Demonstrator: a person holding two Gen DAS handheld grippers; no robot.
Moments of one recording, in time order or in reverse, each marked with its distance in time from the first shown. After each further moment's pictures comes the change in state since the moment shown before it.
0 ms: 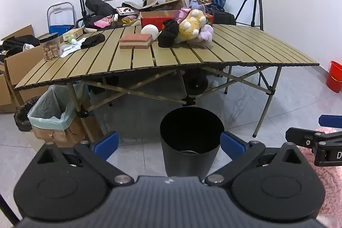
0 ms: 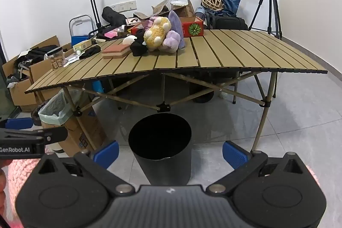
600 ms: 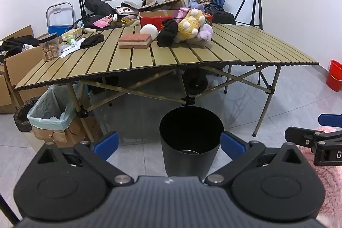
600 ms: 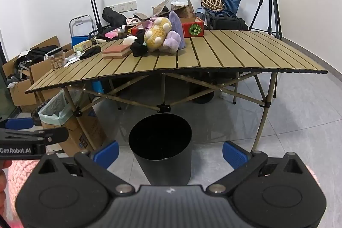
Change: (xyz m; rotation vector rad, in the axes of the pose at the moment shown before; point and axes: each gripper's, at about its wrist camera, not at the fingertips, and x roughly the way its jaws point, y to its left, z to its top) left arm -0.002 0.001 0.000 -0.005 -0.001 0.000; right arm -0.001 0.001 0.000 -0.007 0.001 -0.009
